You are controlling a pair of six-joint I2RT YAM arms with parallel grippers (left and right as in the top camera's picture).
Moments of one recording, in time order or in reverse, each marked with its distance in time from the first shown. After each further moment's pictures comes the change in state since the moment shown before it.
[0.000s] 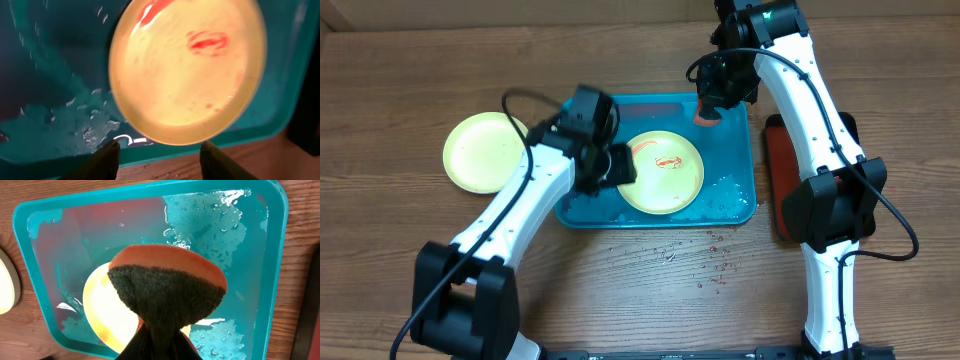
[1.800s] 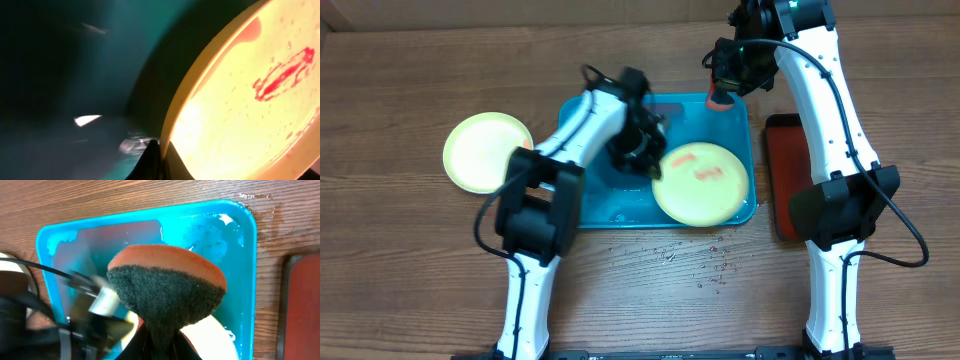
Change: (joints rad) left arm -0.011 0.599 0.584 -0.341 0.256 0.445; right arm -0.043 0.000 0.120 -0.048 0.001 0.000
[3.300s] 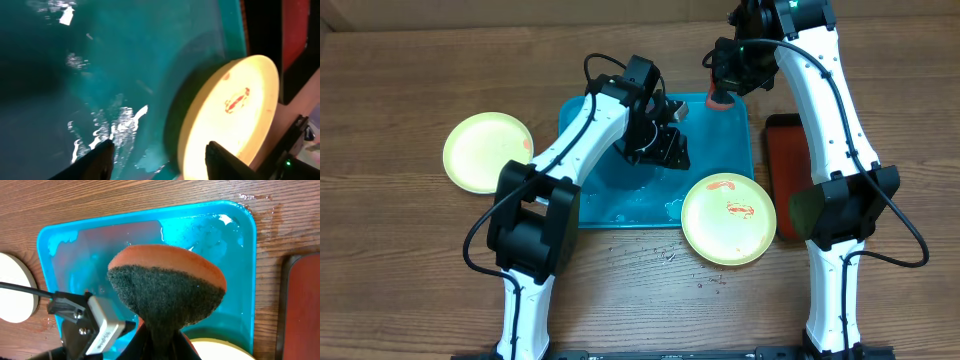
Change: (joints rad) left arm -0.079 -0.118 -0.066 0.153 0.058 0.019; right arm -0.004 0.000 0.012 -0.006 0.000 0.000
